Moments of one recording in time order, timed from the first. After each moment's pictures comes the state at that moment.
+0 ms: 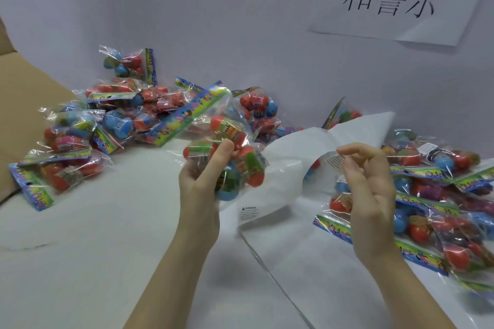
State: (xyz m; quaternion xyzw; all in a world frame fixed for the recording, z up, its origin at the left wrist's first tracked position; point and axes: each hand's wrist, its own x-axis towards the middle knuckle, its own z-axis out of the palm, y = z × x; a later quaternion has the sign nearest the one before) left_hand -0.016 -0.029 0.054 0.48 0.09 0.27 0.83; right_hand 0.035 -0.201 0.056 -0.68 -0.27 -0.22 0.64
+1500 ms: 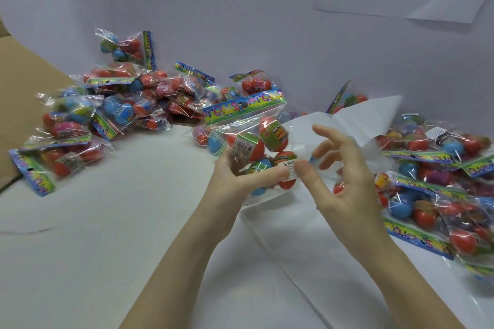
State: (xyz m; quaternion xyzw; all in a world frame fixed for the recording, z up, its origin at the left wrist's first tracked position) left_hand -0.016 -0.045 0.053 0.63 0.11 0.09 0.77; right_hand 0.016 -0.189 0.058 -0.80 -0.28 -0.16 0.50
